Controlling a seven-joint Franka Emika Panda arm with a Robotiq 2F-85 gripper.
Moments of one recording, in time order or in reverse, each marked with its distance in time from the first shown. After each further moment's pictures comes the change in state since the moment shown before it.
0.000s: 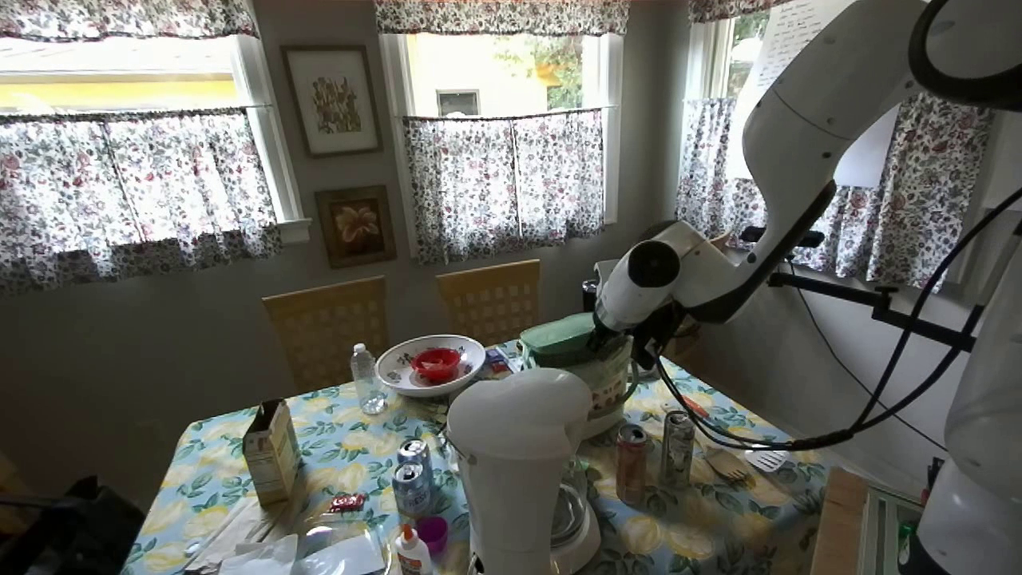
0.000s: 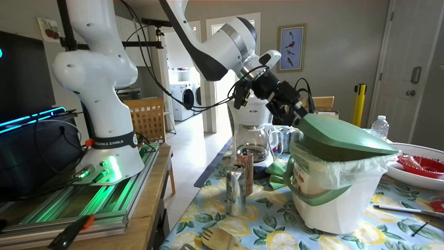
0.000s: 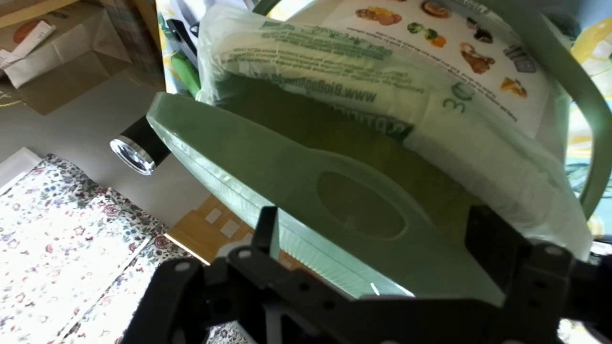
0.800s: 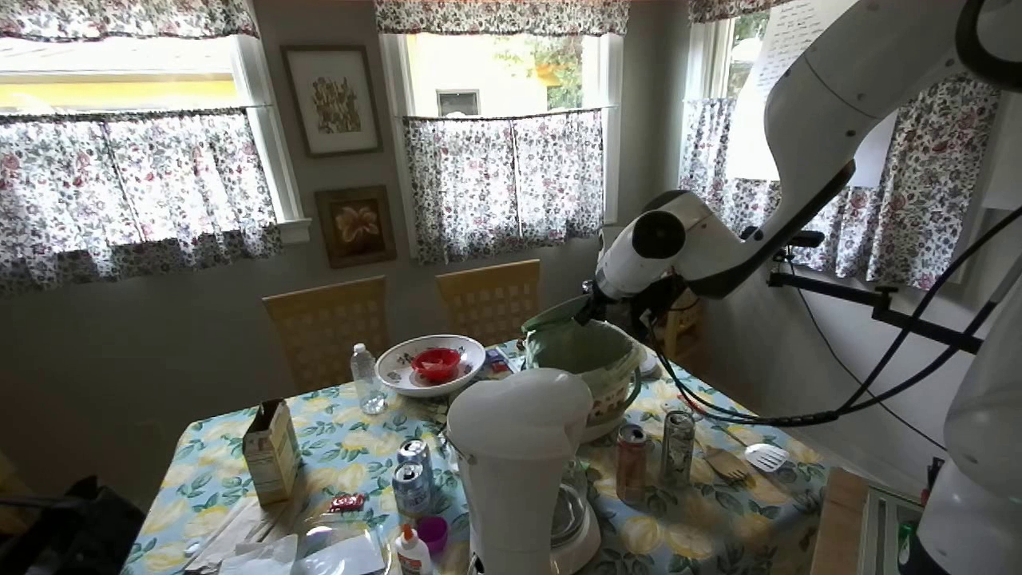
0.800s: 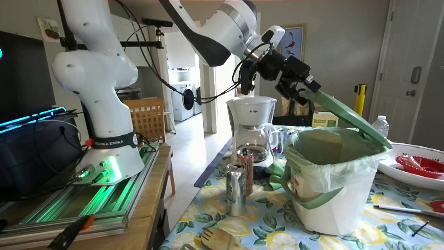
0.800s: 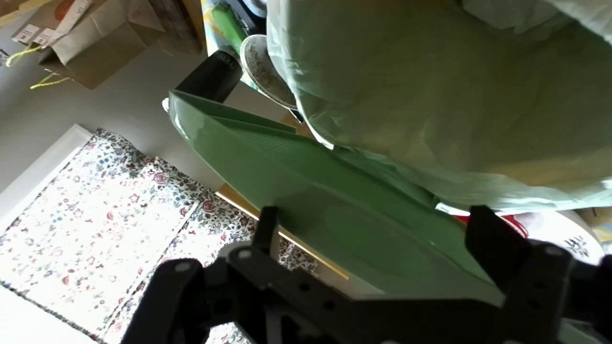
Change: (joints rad) arm -0.008 -0.085 -0.016 0.034 0.001 0.000 0.033
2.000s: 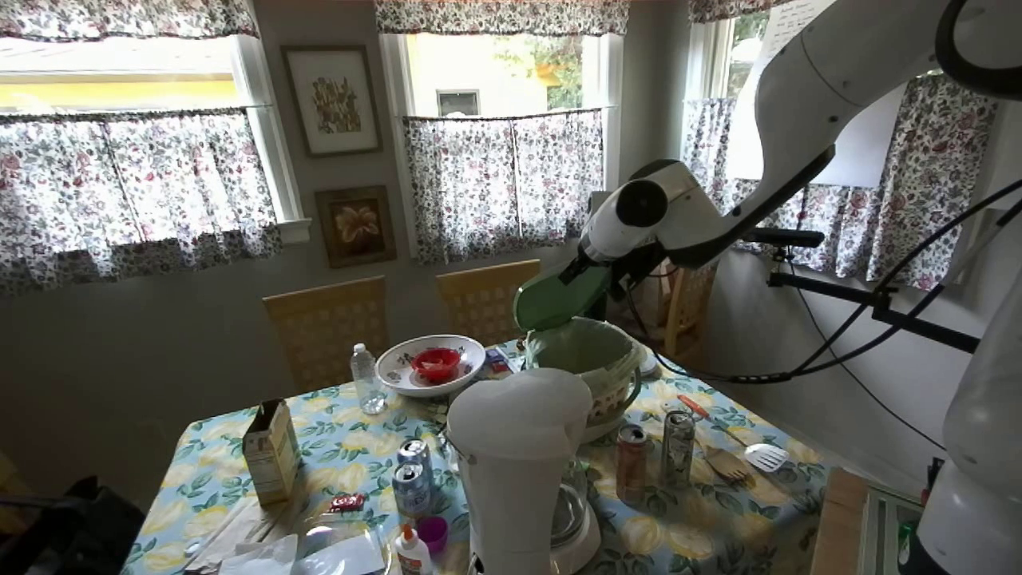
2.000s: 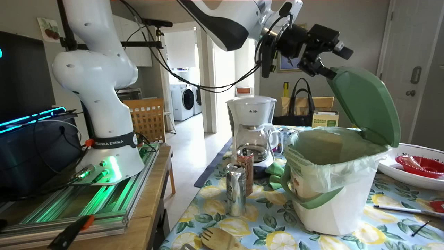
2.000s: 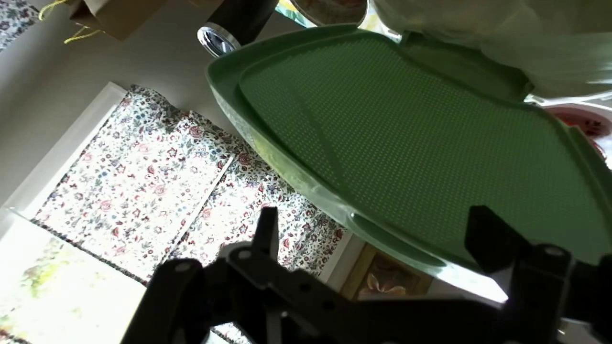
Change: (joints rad) arm -0.004 0.033 -0.012 0.166 0.002 -0.007 0.000
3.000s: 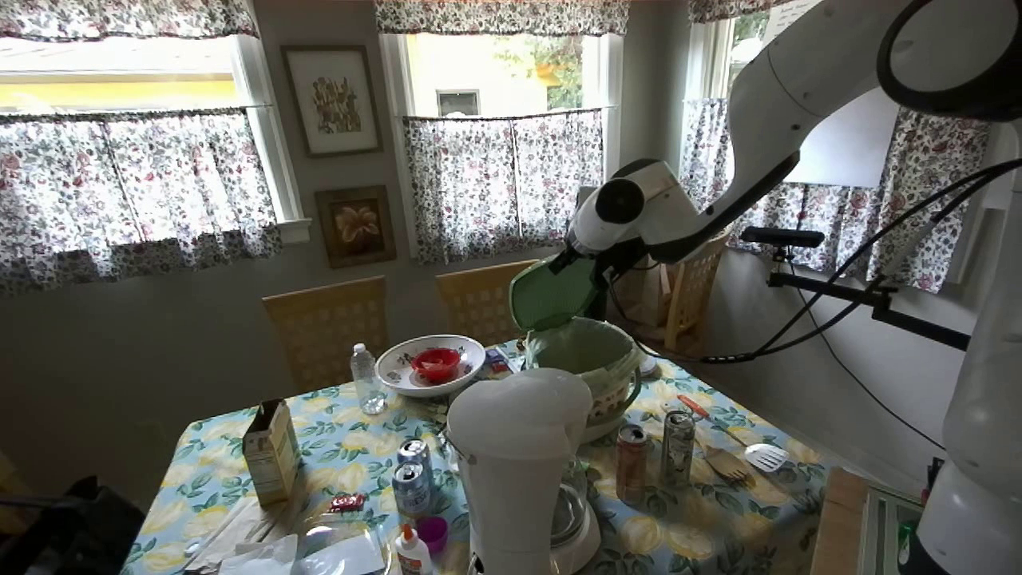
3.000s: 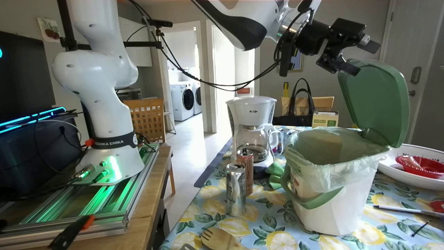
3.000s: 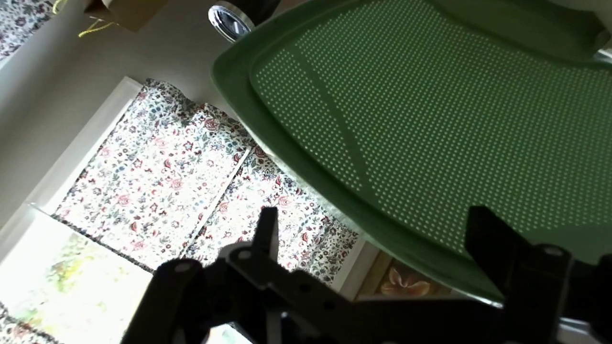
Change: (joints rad) arm 0.000 0.113 -0.007 0.146 0.013 -0.029 0.000
